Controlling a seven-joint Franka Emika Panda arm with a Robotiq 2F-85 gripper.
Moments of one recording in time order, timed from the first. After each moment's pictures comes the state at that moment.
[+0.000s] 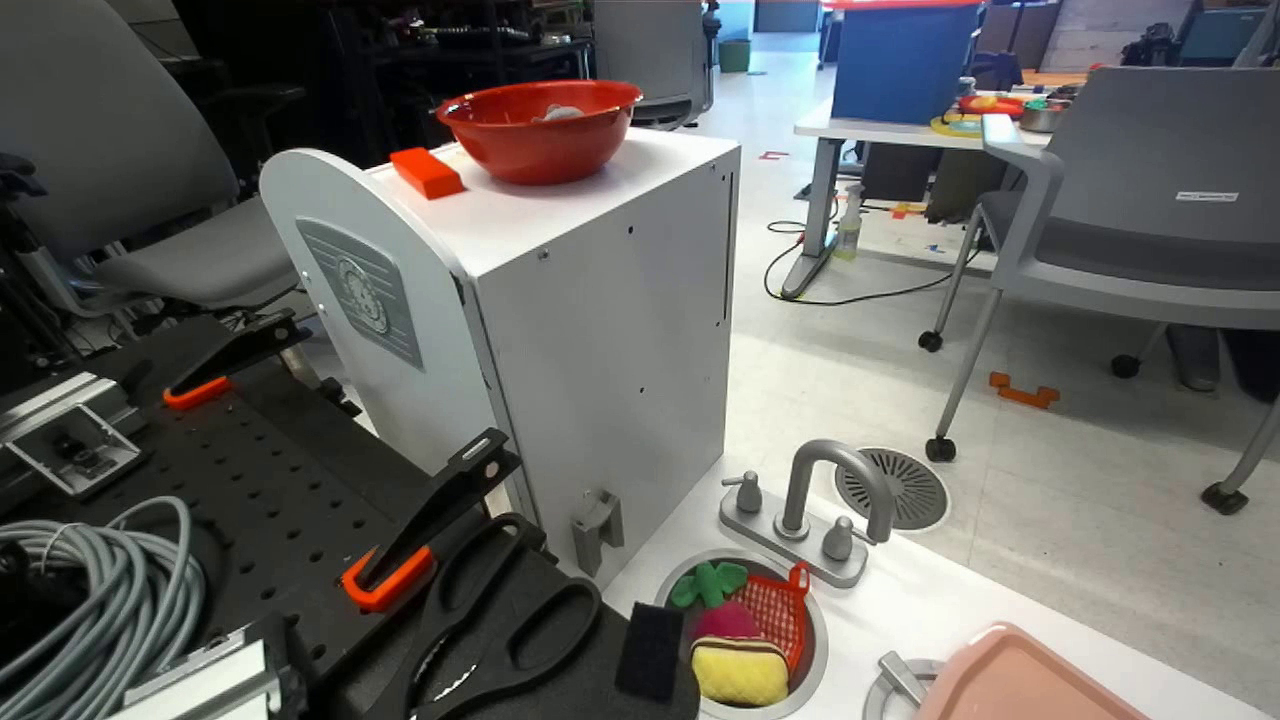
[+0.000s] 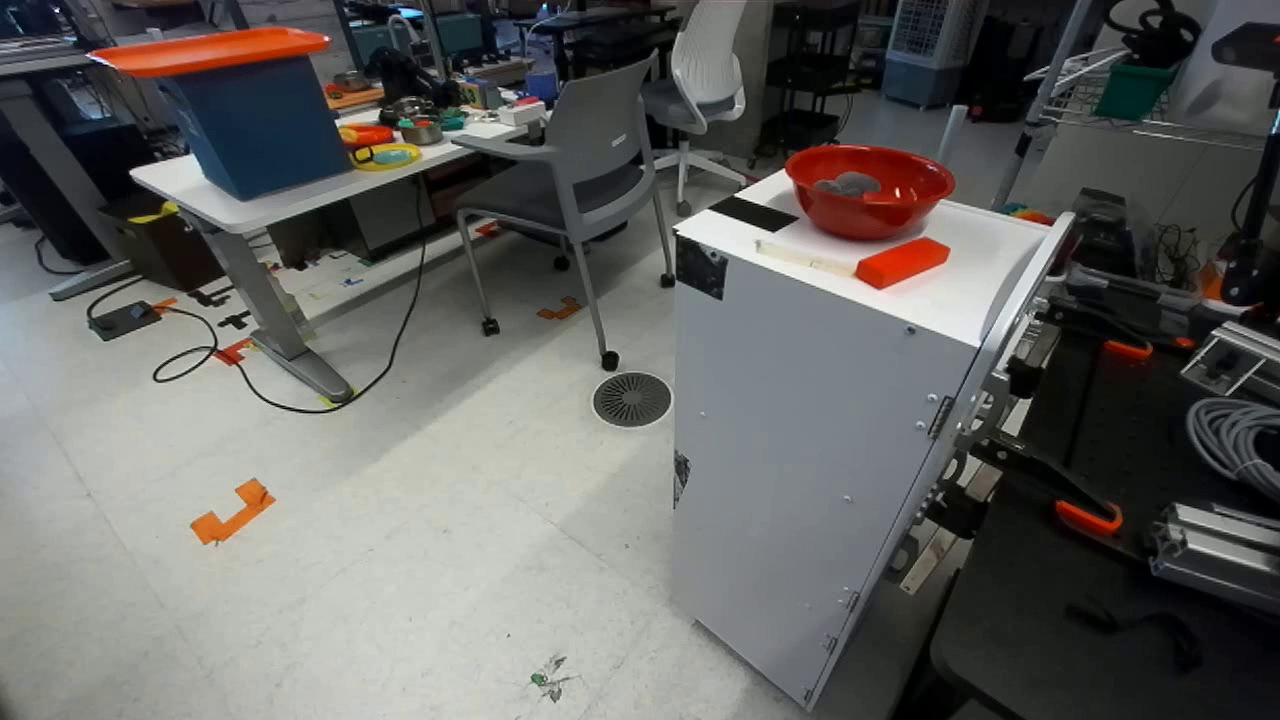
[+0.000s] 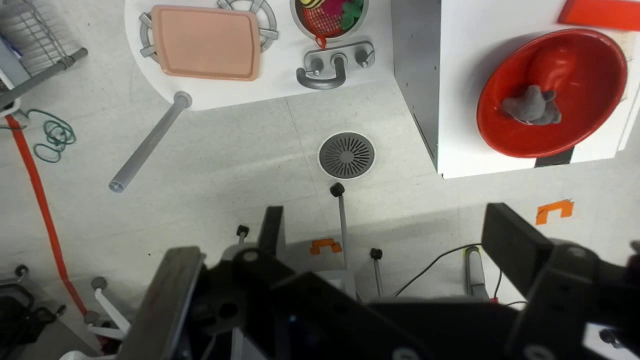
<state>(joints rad) -0.15 -0.45 -0.26 -2.25 -0.09 2.10 -0.22</state>
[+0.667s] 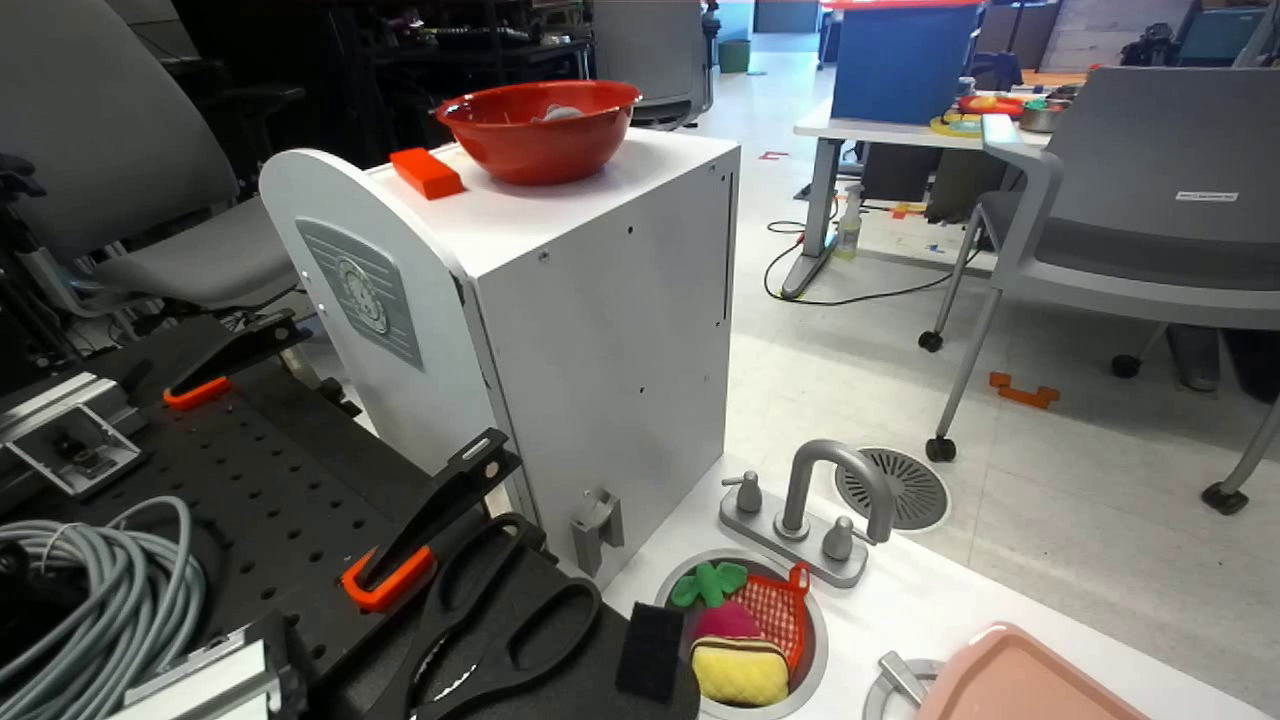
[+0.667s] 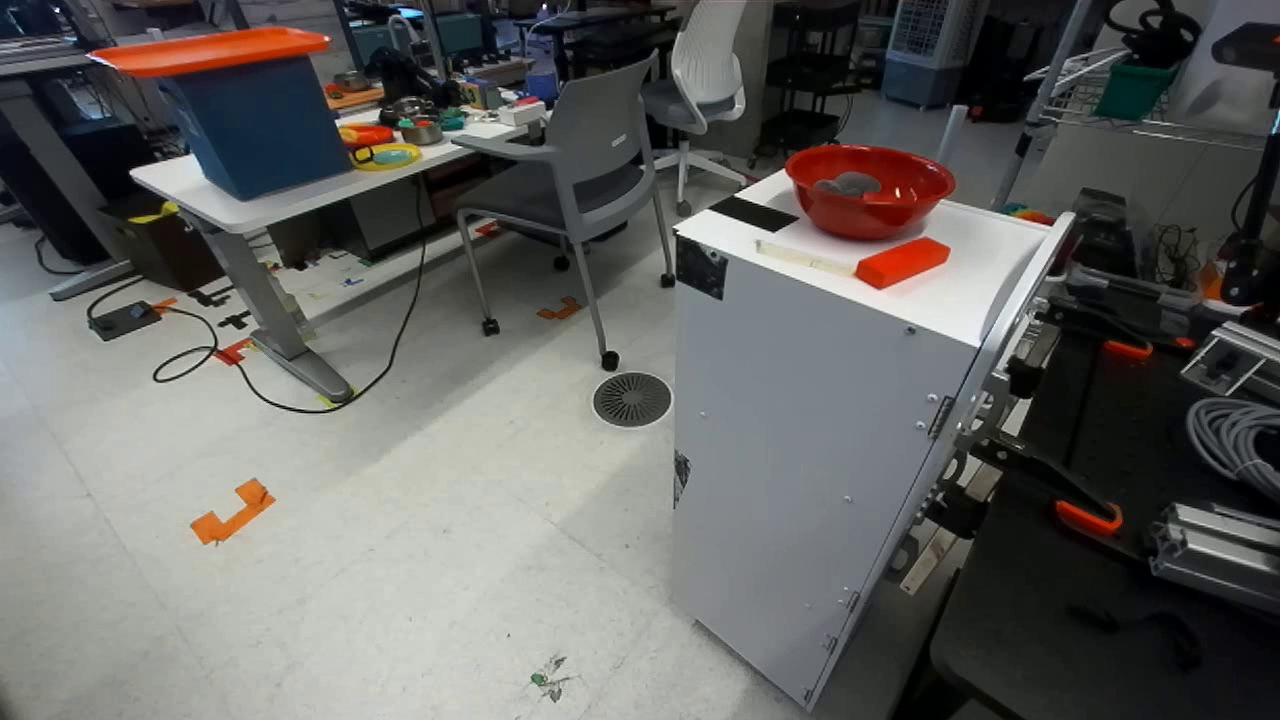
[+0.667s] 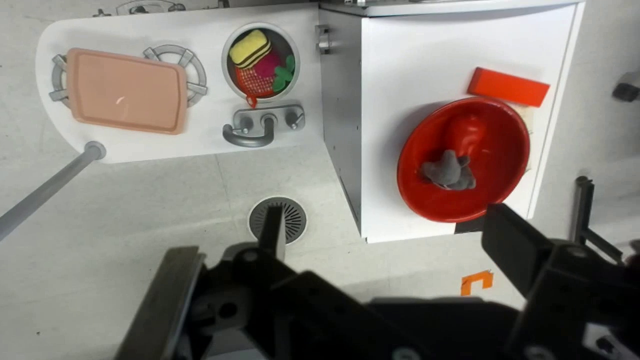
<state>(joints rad) -0.10 -0.31 -0.25 -2.16 0.04 1.94 -0.32</state>
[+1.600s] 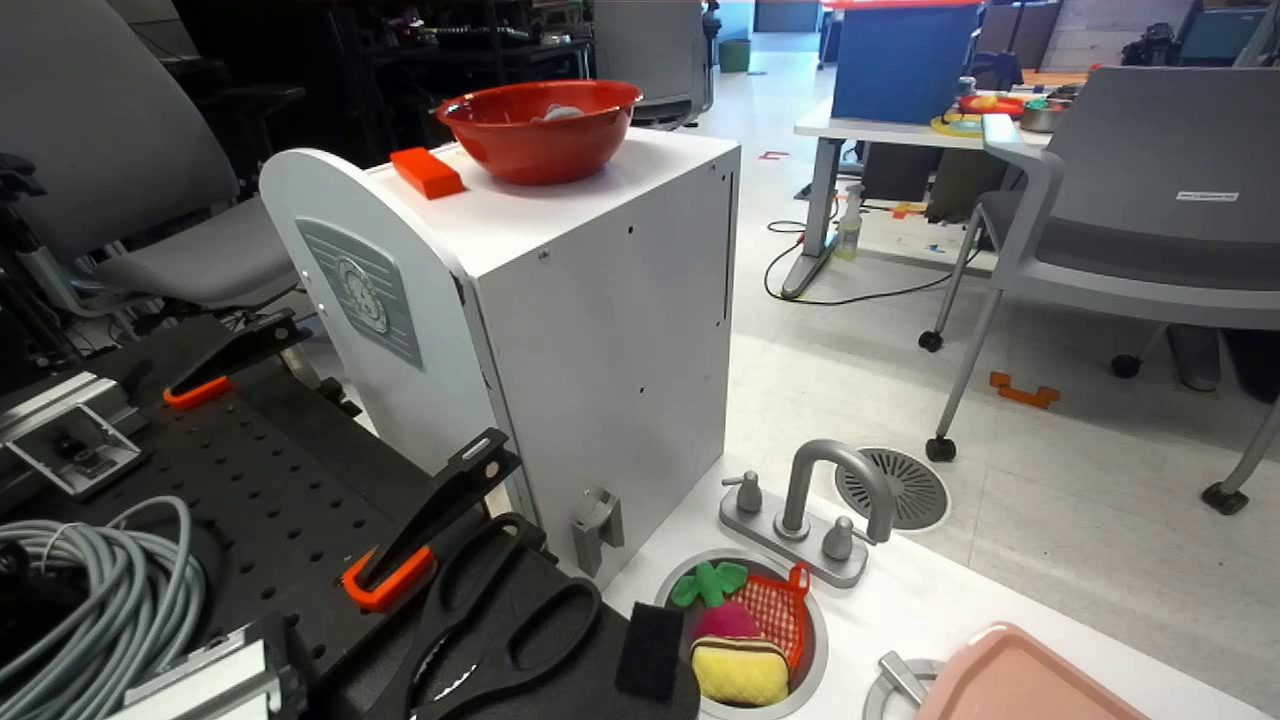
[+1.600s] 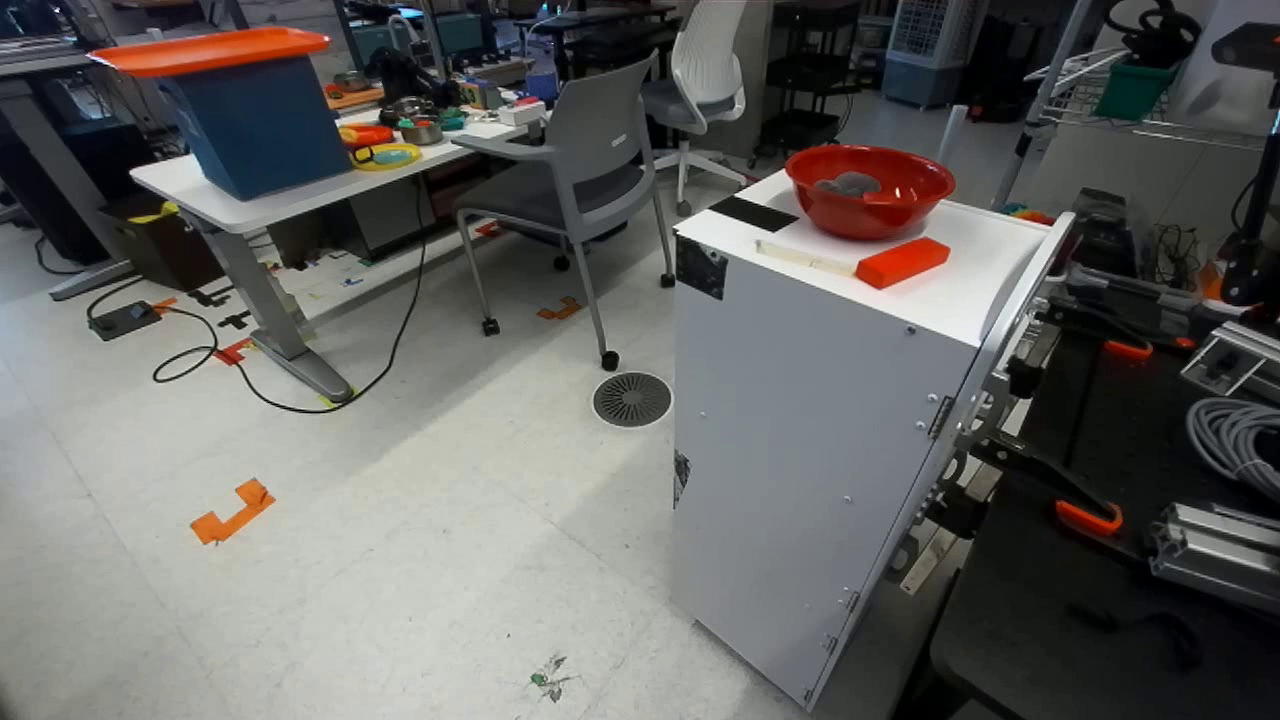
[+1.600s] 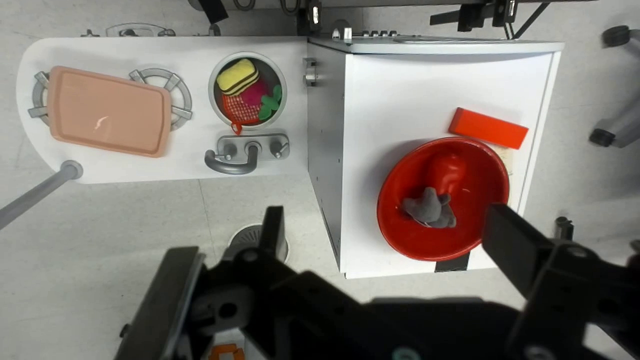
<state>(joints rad) -0.09 -0.30 -0.24 -2.17 0.04 1.88 -0.35</state>
